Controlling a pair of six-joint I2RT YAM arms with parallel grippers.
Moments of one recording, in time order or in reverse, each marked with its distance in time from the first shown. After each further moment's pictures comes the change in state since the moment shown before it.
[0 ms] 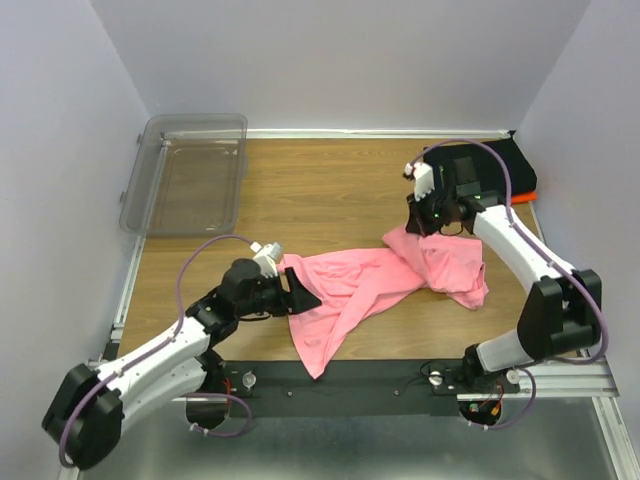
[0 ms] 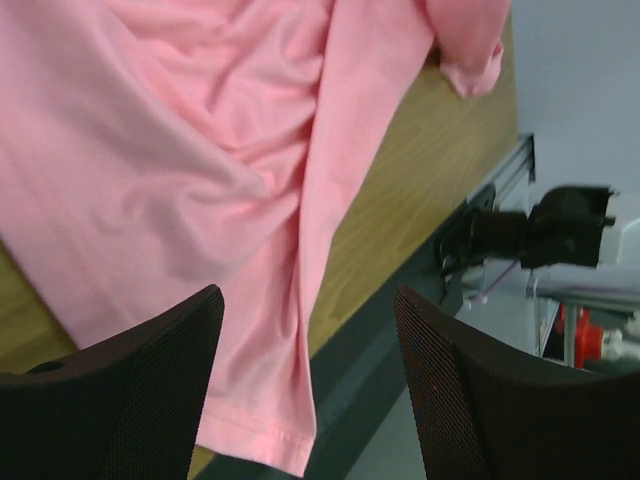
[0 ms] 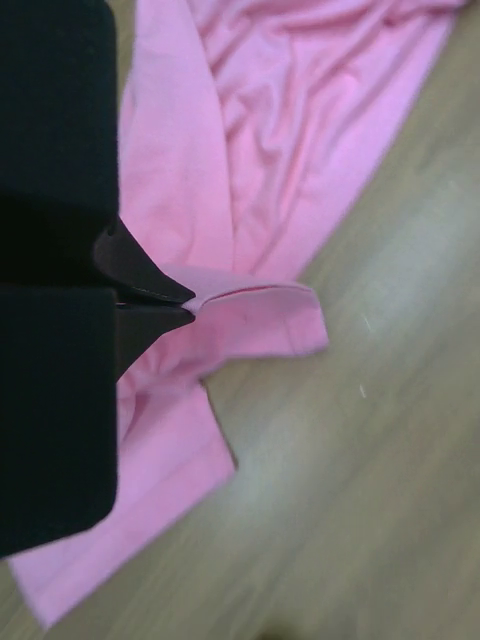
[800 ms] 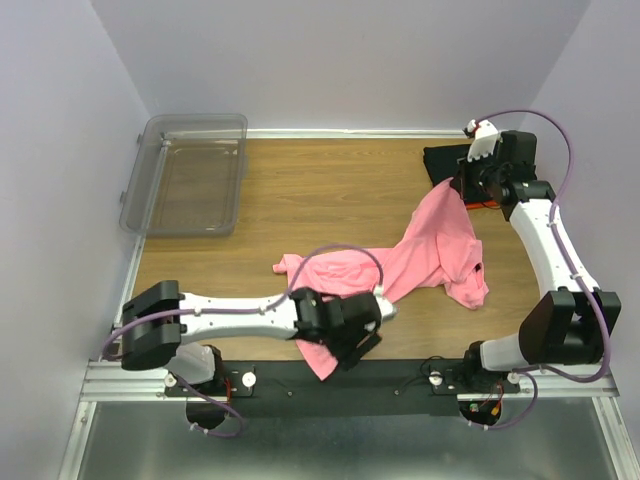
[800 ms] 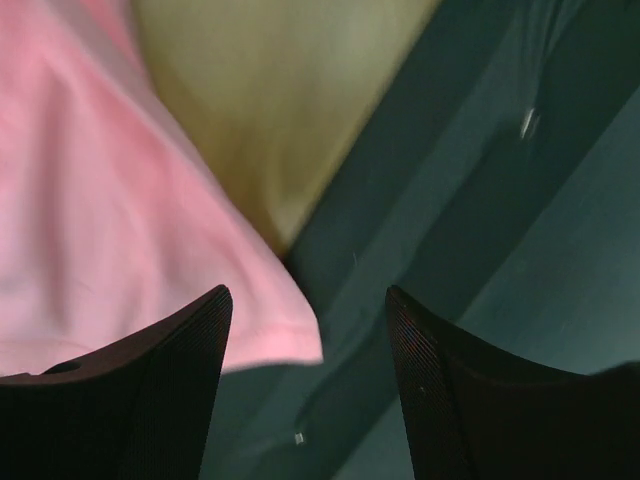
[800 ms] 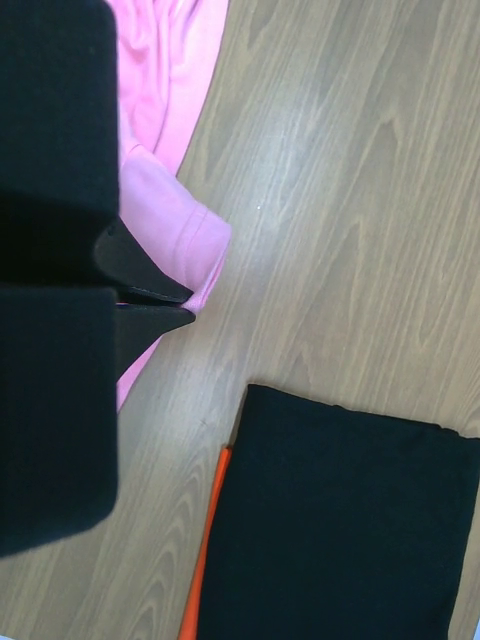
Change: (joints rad) left arm -0.691 0.671 0.754 -0.615 -0.326 0.484; right arm -0.257 -0.096 0.150 0.129 0.094 0.086
